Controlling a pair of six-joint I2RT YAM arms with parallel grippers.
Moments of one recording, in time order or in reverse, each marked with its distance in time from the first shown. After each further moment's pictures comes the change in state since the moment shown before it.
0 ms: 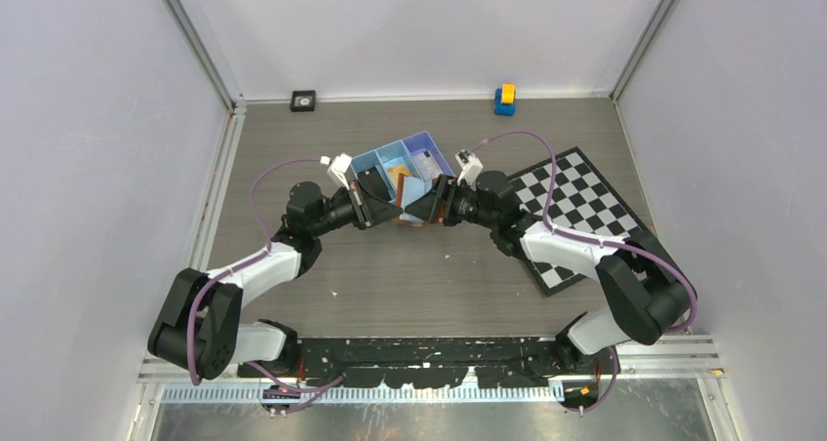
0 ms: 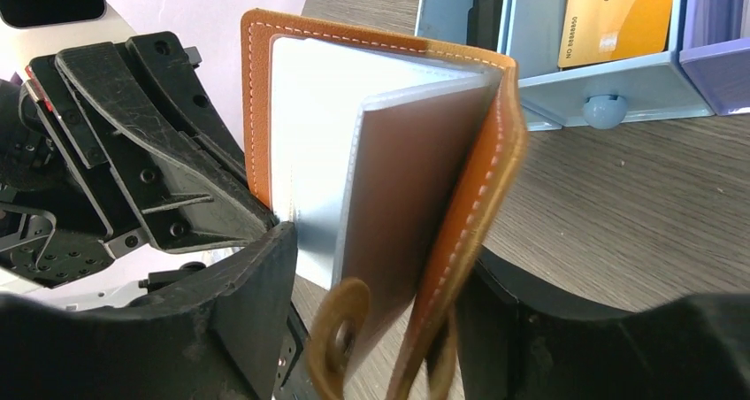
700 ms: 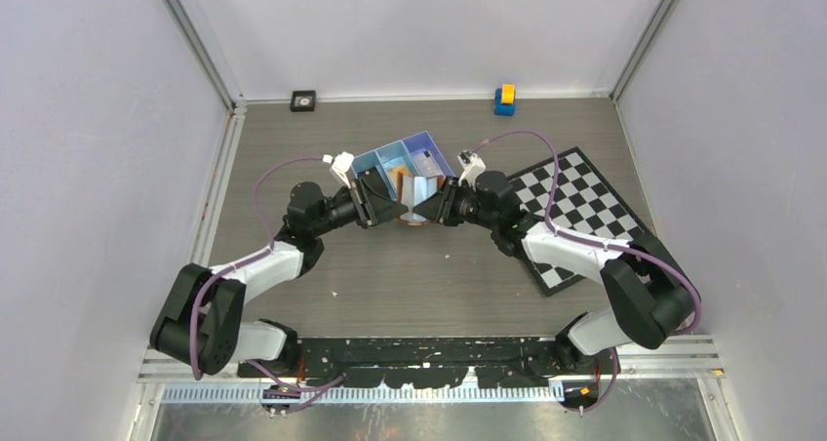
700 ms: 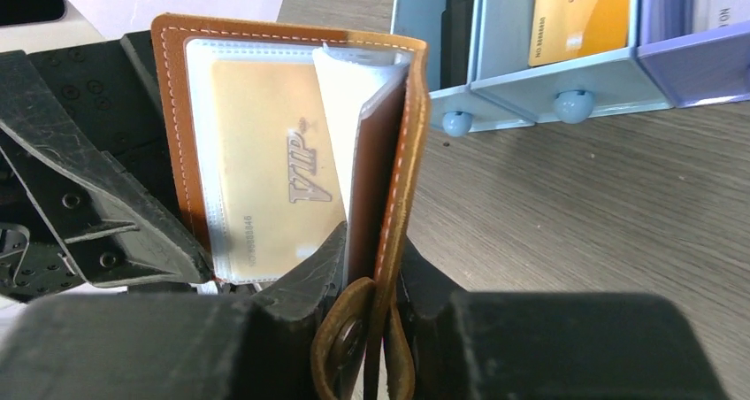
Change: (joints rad) left arm -0.003 0.034 -0.001 0.107 0.025 -0.068; right arm 0.001 -0.025 0.005 -0.061 0.066 -0.026
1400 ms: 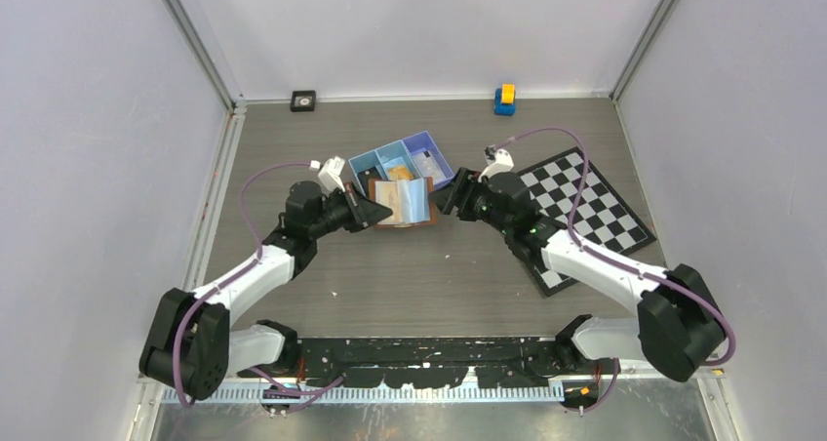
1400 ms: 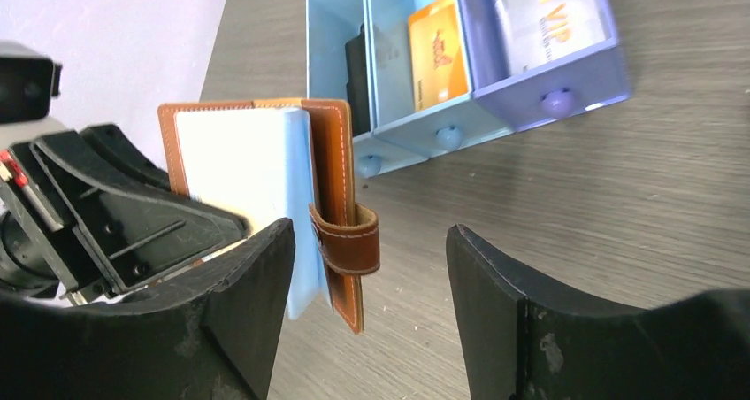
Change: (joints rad) left arm 0.010 -0.119 0.031 -0.399 -0.199 0.158; right arm 0.009 -0.156 0.000 -0.192 0.268 -0.048
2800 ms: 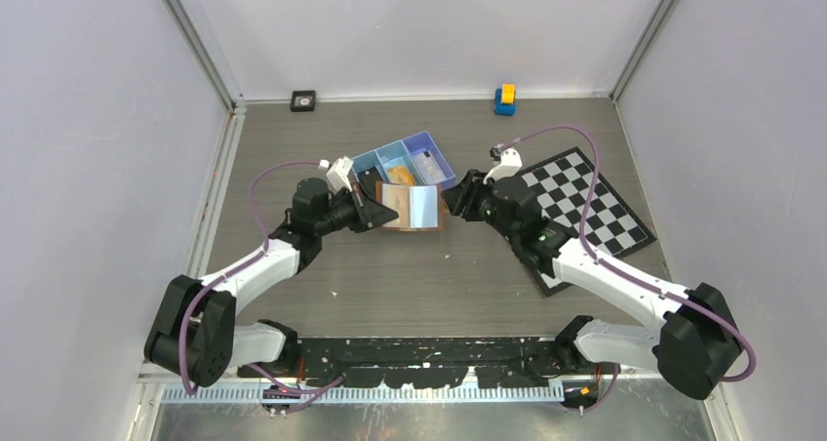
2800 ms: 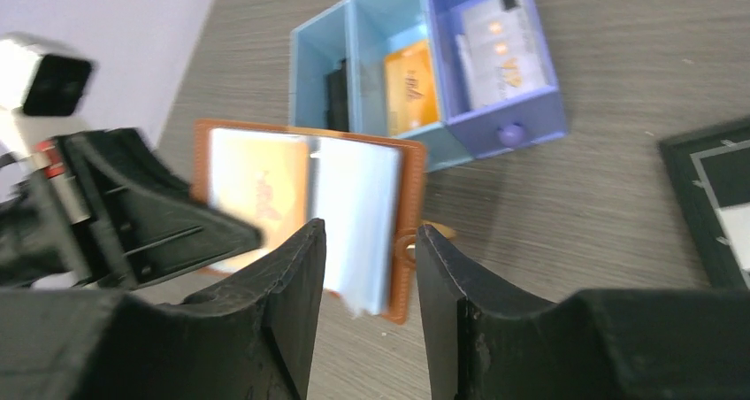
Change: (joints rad) left arm -0.021 0.048 0.029 -0.020 0.025 0.017; right arm 0.047 -0.130 0.011 -0.119 0.201 -0.112
